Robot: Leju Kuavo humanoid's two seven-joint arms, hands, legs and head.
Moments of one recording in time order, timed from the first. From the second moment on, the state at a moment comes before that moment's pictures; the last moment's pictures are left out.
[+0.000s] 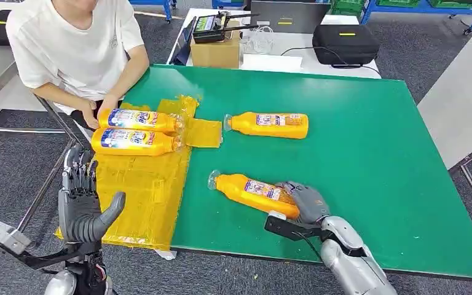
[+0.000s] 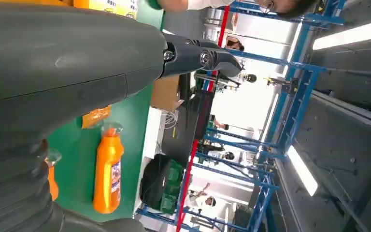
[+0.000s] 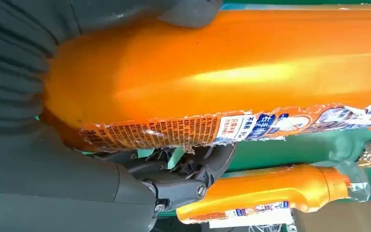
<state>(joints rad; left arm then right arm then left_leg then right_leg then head) 0.17 -0.21 0.03 -1.76 0.20 -0.11 -0.45 -0.36 -0.11 0.52 -0.82 0.99 -0.12 -0.27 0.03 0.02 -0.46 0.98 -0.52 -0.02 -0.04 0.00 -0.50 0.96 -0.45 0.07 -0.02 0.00</state>
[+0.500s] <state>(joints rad) 0.19 -0.21 -0.01 -1.74 0.17 -0.12 -0.44 -0.22 -0.04 0.47 -0.95 0.72 -0.19 -0.44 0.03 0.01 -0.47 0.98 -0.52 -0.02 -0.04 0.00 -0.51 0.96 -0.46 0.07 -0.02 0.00</state>
